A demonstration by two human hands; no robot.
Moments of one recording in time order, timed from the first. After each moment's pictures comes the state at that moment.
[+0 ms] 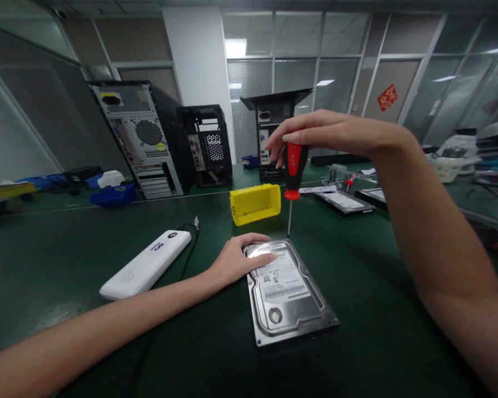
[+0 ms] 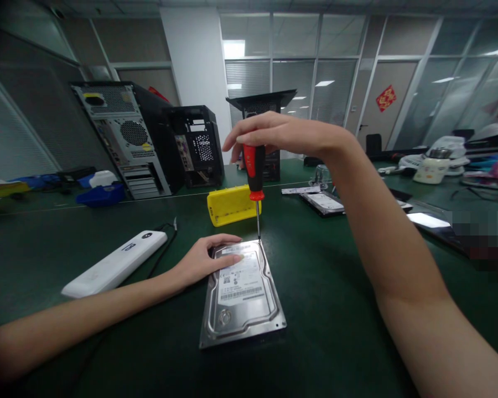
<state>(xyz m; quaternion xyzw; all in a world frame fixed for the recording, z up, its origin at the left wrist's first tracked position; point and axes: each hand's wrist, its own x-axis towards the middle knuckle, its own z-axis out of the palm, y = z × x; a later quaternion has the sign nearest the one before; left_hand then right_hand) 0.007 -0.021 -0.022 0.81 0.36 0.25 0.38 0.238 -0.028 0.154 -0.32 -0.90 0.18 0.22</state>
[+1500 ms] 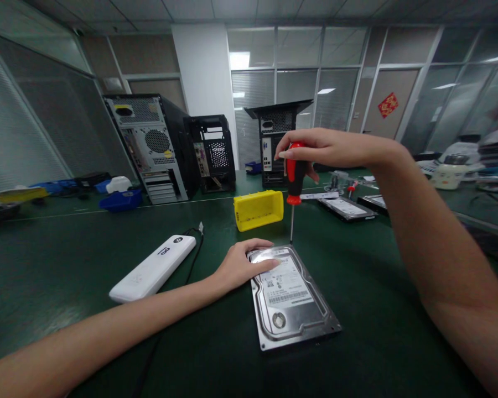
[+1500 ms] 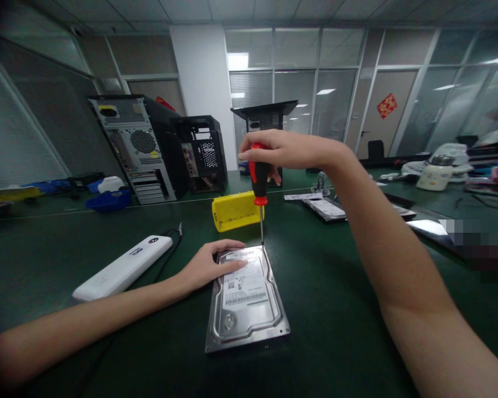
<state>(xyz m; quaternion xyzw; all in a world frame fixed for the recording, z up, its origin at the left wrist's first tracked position) 0.007 -0.019 -0.025 0.82 0.36 0.25 0.37 0.233 -0.029 0.148 -0.42 -0.88 0.09 0.22</state>
